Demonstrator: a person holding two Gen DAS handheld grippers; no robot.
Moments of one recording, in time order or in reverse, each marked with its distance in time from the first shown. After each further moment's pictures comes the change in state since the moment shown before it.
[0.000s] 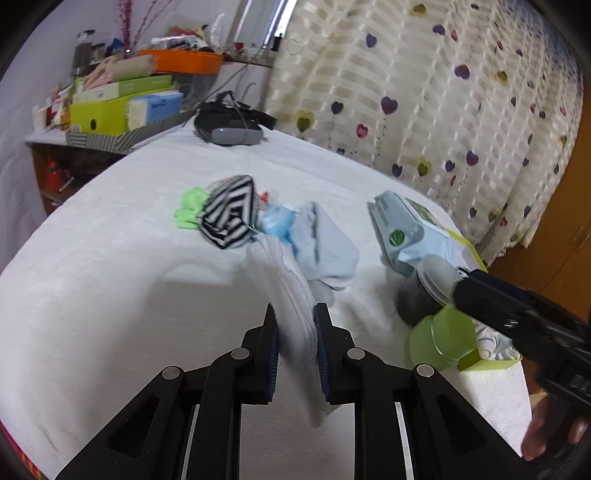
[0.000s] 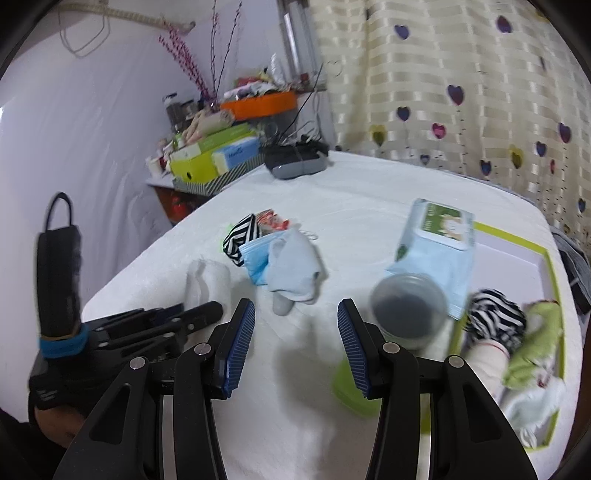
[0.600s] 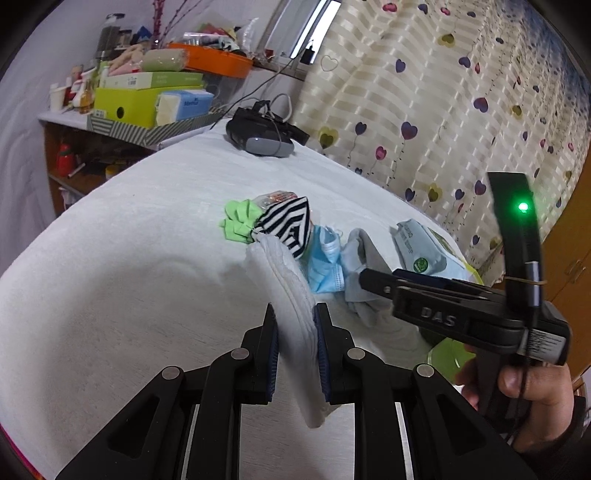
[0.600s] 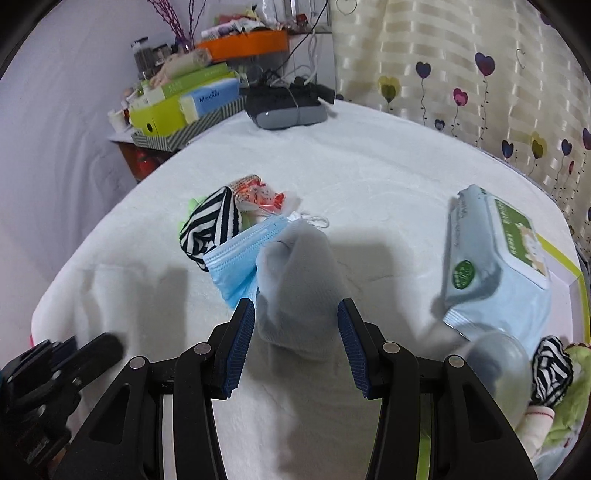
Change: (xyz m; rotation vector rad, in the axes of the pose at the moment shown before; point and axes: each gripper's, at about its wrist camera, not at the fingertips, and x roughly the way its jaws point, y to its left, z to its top) left arm -0.007 0.054 0.009 -0.086 -0.035 -0.022; right arm 0.117 0.024 0.035 -0.023 0.215 -0.118
